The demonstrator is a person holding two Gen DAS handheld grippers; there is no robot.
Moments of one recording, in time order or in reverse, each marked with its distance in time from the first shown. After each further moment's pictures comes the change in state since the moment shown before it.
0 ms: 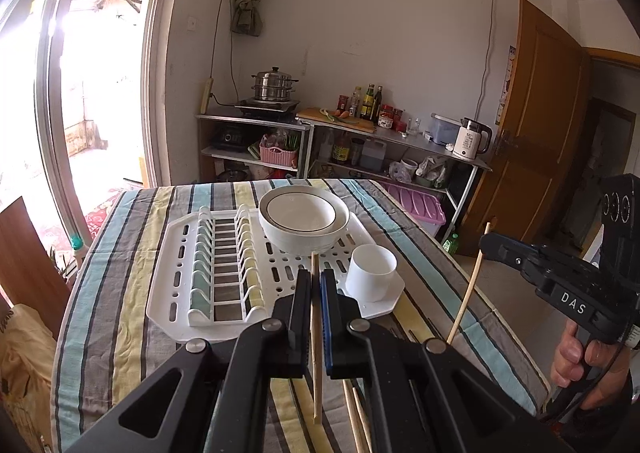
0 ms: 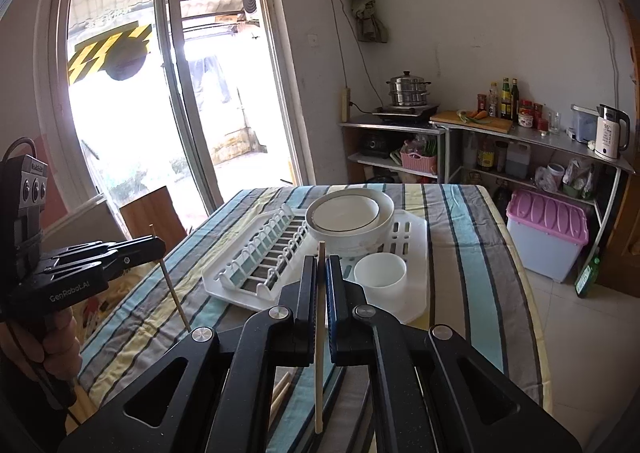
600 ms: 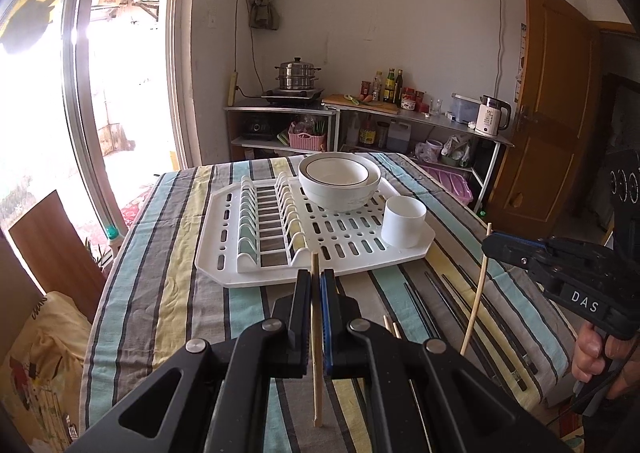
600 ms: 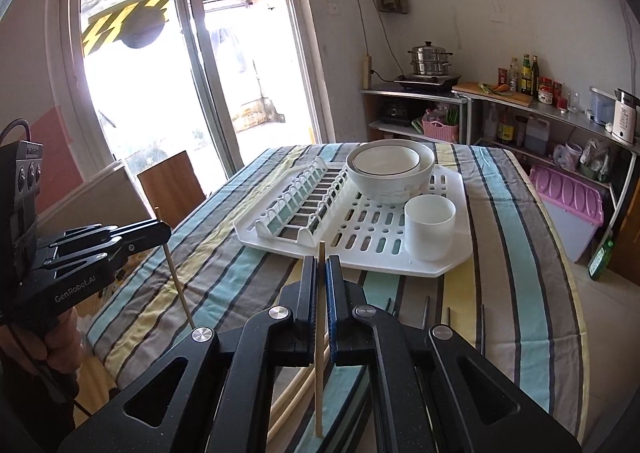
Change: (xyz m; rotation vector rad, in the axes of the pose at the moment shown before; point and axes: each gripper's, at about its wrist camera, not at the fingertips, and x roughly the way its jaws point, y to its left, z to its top) left arm -0.050 0.013 -0.066 0.043 0.028 0.123; right arm -0.004 0.055 -0.052 -0.026 0.110 0.064
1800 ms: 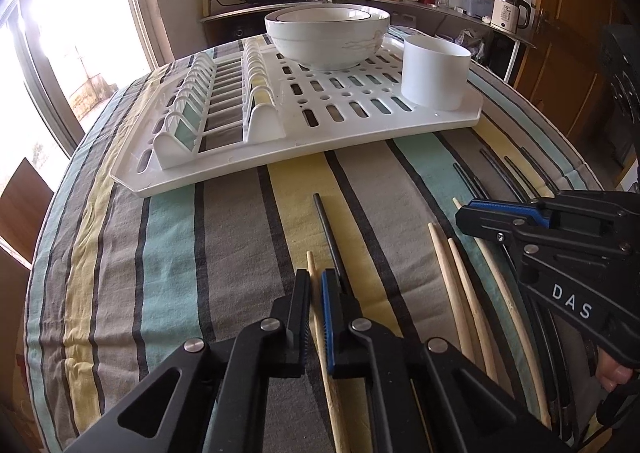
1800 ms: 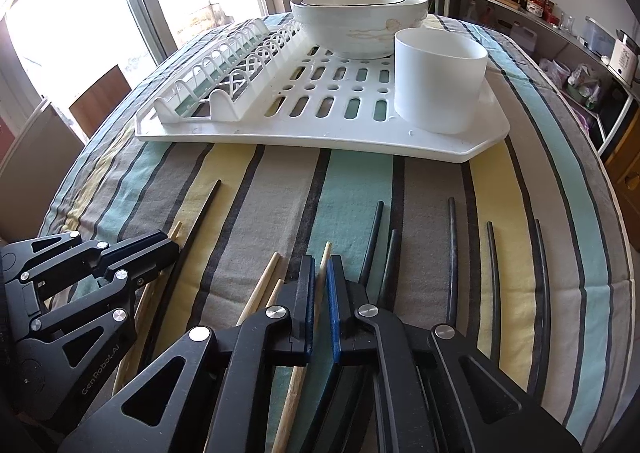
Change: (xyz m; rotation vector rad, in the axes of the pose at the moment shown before) left arm 0.157 -0.020 -0.072 0.075 0.364 0.035; right arm 0.135 -0.026 -0.057 0.073 0.399 -0.151
